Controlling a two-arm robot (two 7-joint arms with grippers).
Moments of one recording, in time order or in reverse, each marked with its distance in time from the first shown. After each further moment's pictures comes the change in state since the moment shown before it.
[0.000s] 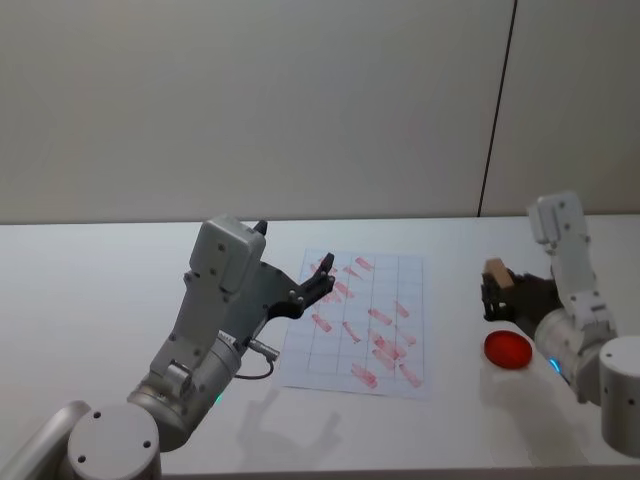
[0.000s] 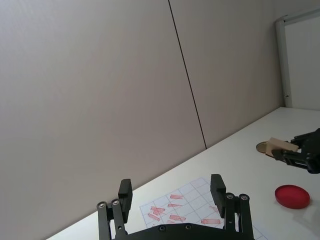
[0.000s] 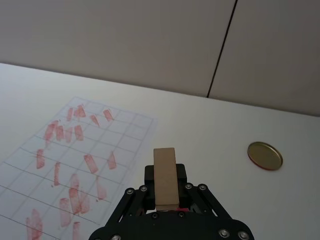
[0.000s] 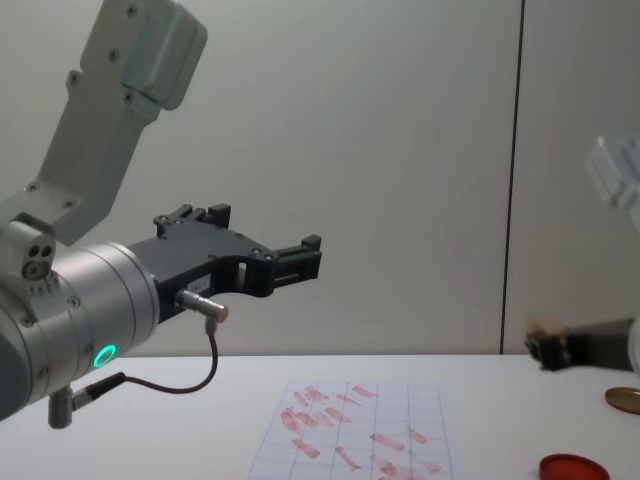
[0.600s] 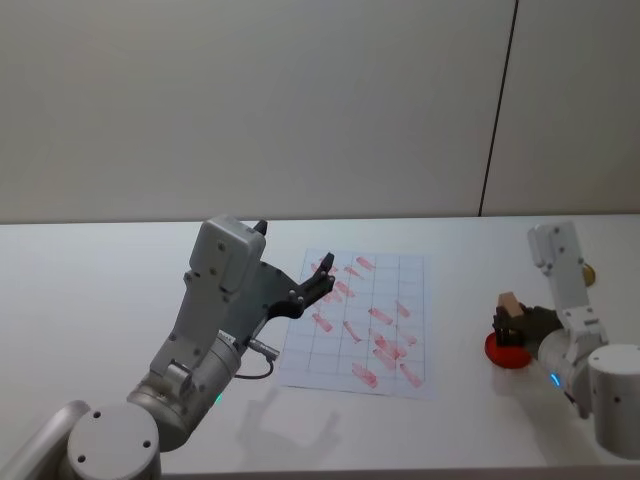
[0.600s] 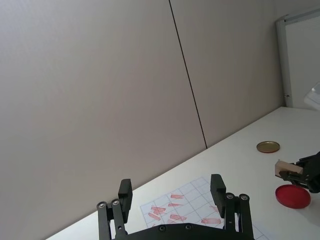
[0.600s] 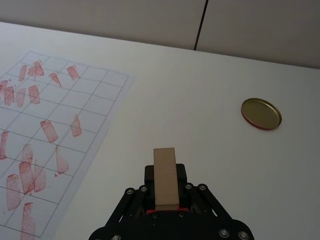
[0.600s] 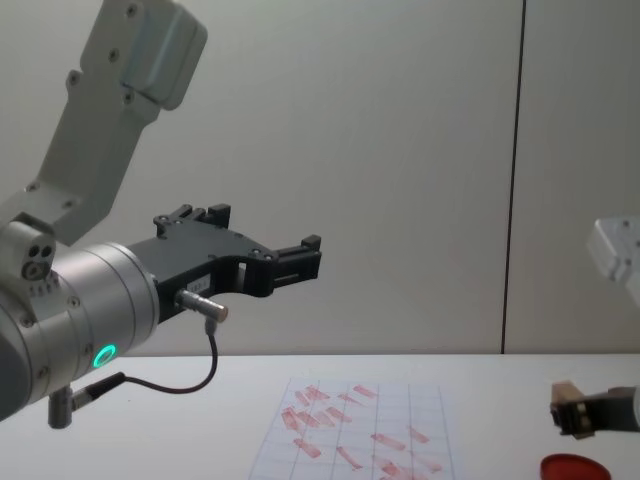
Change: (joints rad) left arm 0.000 0.000 0.000 0.000 0.000 0.000 0.000; right arm 0.083 -0.027 0.011 0.240 -0.011 0.006 -0.016
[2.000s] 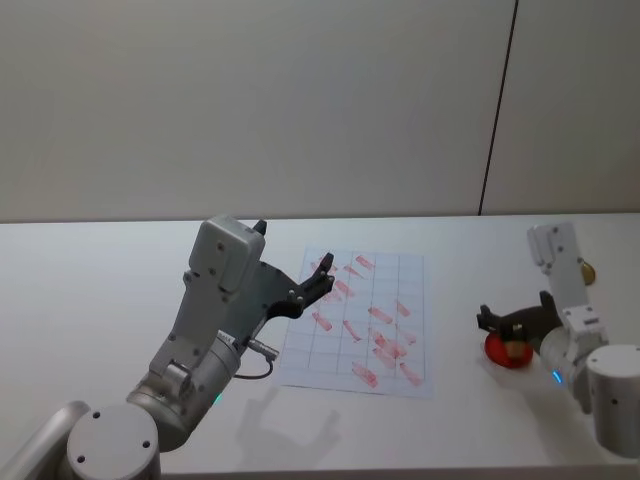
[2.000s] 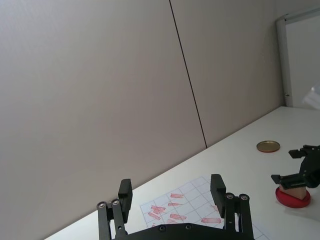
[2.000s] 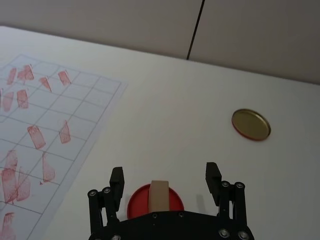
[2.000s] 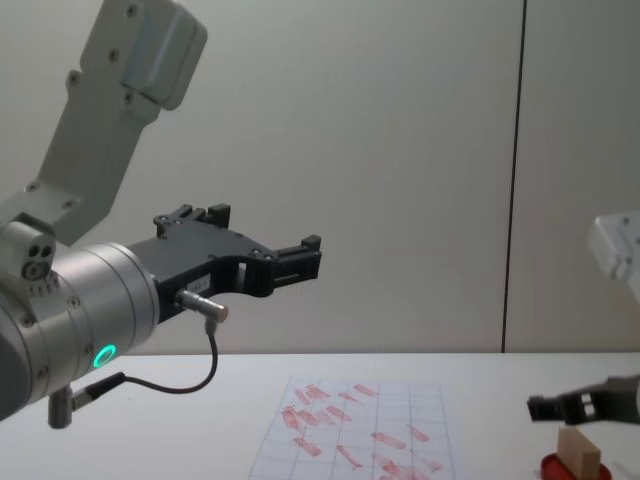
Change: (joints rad) left arm 0.000 0.000 0.000 0.000 0.000 0.000 0.000; right arm 0.013 -0.007 0.008 0.040 -0.055 -0.060 -0.002
